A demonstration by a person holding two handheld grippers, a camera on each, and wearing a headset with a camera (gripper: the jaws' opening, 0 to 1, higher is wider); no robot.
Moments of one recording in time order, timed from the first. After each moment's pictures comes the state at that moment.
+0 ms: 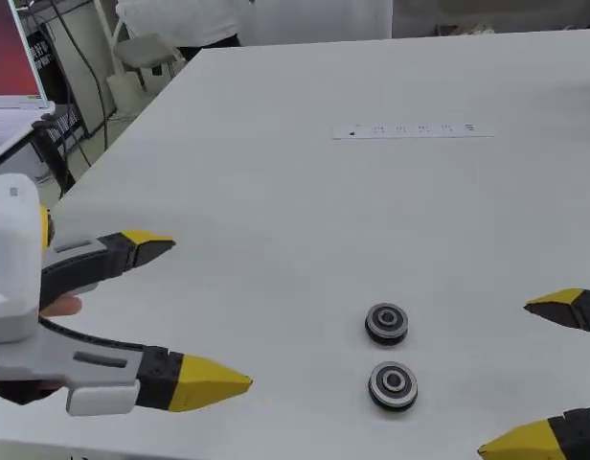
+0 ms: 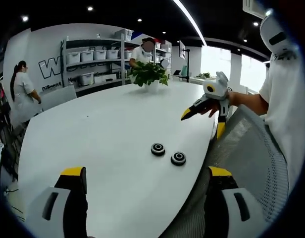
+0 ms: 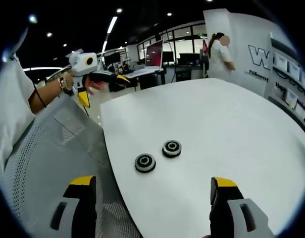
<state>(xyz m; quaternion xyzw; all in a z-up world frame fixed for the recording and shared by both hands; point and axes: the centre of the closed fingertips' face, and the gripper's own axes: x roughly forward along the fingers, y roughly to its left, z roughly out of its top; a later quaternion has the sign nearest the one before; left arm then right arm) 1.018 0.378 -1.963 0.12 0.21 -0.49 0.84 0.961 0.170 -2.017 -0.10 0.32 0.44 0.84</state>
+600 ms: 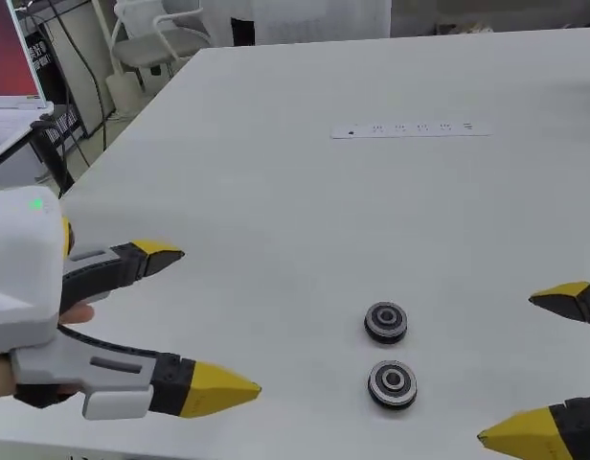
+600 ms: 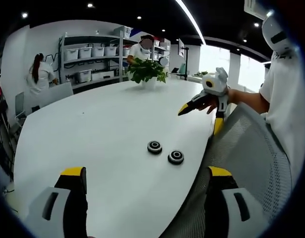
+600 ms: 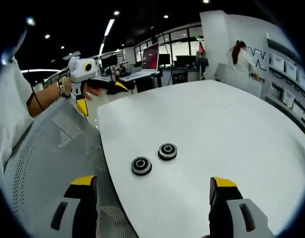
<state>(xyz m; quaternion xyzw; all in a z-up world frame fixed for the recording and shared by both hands) 1.017 0.359 -1.971 0.13 0.22 -0.51 0.82 0.972 0.171 -2.011 -0.09 0.30 0.43 0.84</state>
